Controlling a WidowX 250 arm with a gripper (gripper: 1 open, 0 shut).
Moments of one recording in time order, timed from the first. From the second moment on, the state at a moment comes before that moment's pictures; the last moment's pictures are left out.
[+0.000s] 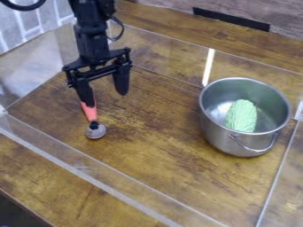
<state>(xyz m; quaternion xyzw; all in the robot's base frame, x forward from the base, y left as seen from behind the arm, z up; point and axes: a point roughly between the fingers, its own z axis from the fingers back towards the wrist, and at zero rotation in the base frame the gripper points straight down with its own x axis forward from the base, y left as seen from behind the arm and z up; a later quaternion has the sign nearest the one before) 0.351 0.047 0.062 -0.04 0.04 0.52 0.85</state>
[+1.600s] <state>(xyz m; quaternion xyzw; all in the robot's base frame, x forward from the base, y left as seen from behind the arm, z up) 0.343 0.070 0.031 -0.02 0.05 0.57 0.82</state>
